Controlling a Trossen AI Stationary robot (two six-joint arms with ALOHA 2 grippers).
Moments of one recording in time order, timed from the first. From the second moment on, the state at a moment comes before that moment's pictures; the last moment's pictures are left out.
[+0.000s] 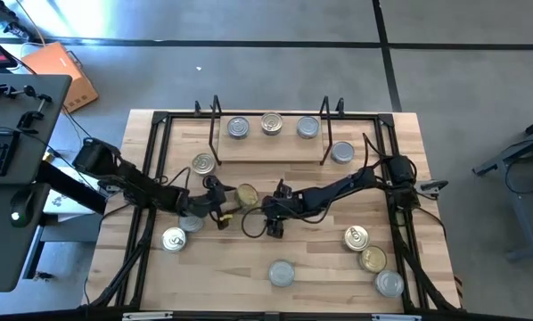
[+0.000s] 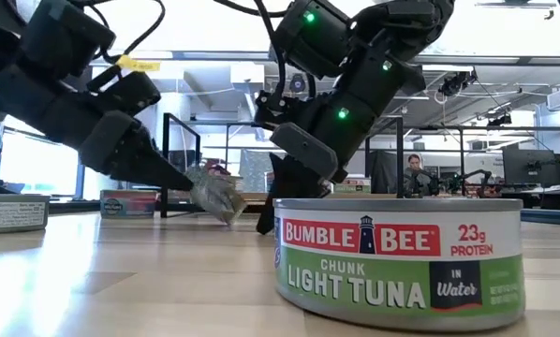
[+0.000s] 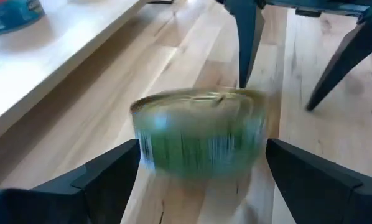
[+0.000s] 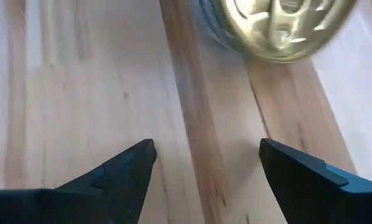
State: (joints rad) left arm -0.30 1.52 0.28 0.67 -0.59 -0.26; right arm 0.17 2.03 1.19 -0.11 0.20 0.29
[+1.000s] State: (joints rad) left arm -0.16 1.55 0.26 0.65 -0.40 -0.13; right arm 0.03 2.11 1.20 0.19 0.12 0.00
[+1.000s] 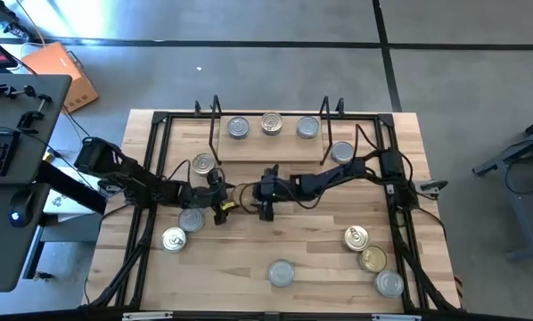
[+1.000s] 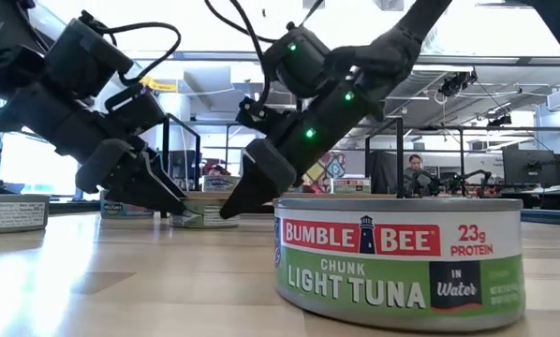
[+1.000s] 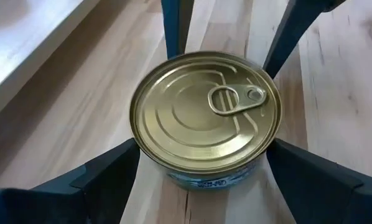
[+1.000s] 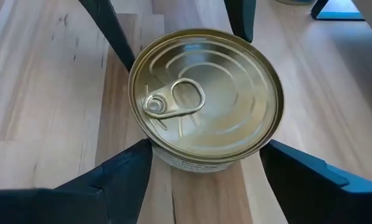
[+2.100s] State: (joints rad) left arm -0.19 1.58 0.27 0.57 -0.29 -0.15; right arm 0.08 2.13 1.20 0.14 0.16 0.10
